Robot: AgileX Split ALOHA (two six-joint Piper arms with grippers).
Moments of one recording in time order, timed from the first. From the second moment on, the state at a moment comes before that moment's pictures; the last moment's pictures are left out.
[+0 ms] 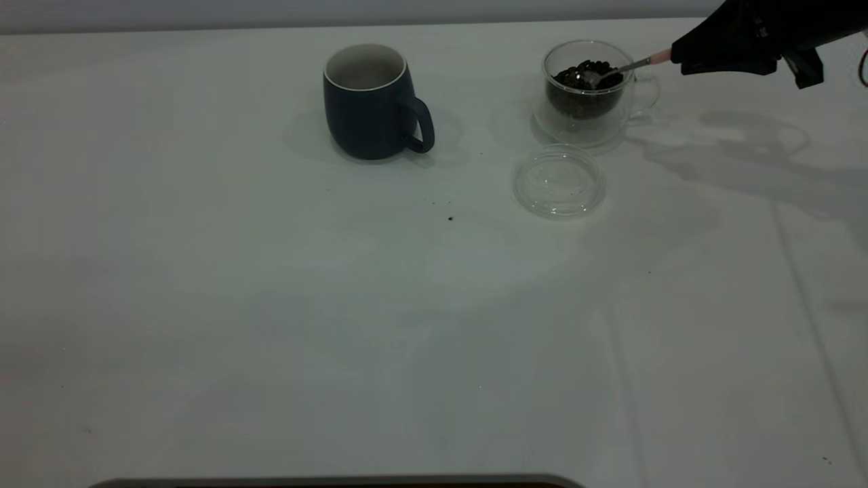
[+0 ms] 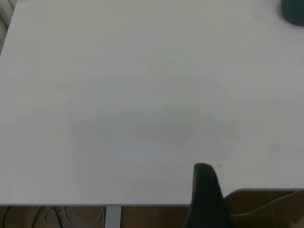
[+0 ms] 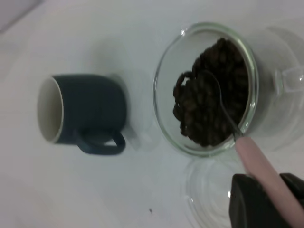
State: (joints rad) left arm -0.05 -0.02 -0.49 0.06 1.14 -0.04; right arm -0.15 2.37 -1.38 1.39 0.80 -1.06
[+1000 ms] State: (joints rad) left arm -0.05 -0.02 -0.49 0.06 1.14 -0.04; right arm -0.24 2.45 -1.38 1.53 1.06 -1.00
